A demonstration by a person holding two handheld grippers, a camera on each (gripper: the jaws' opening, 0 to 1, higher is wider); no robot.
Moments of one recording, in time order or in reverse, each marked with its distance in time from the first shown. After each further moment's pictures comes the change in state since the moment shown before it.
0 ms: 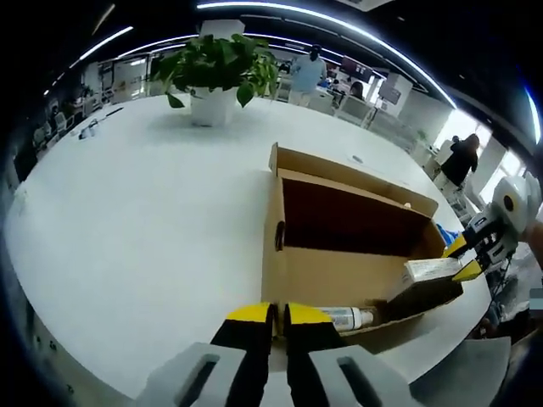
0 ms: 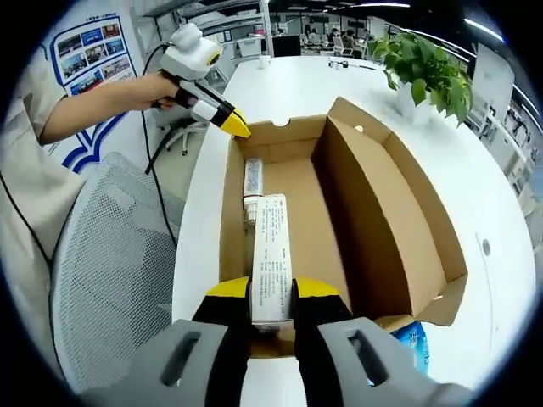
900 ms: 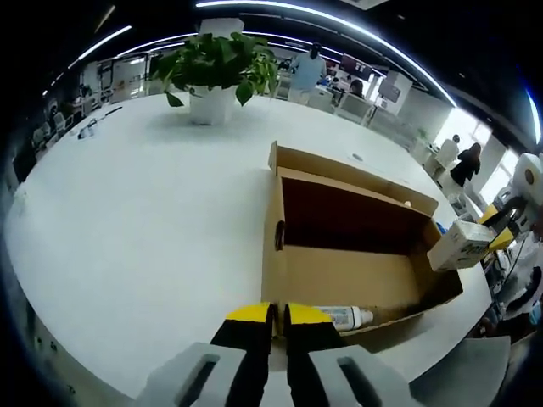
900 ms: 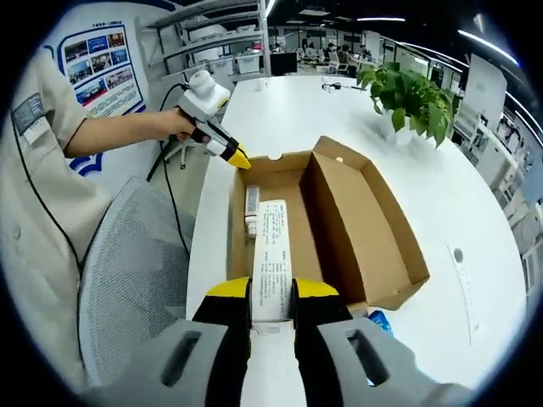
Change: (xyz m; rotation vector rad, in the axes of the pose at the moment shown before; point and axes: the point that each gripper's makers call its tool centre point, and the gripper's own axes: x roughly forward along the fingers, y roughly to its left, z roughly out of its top) left arm 0.002 0.004 0.000 0.003 0.011 -0.001; right arm -0.073 -0.002 0.018 -0.008 -0.068 -0.033
